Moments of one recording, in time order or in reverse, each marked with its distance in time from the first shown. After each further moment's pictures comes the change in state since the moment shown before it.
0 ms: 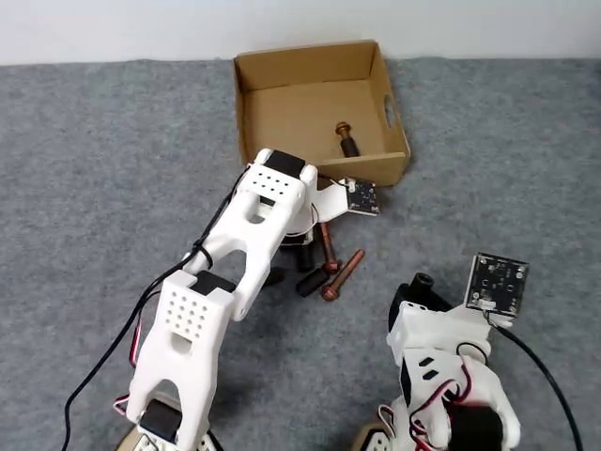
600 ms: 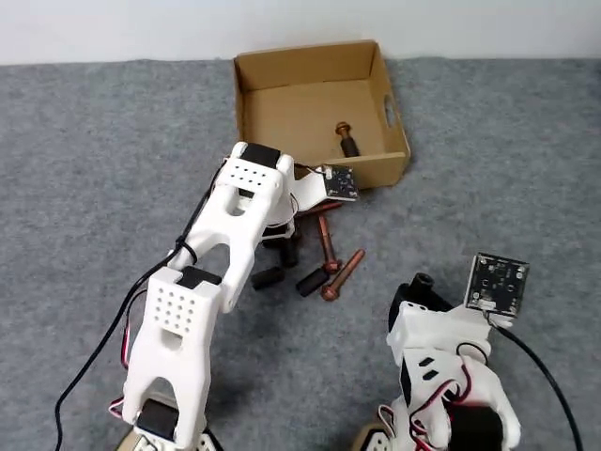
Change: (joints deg) left arm -4.7 0.0 0.0 -0.3 -0.3; right arm 0.0 0.0 0.0 0.0 0.0
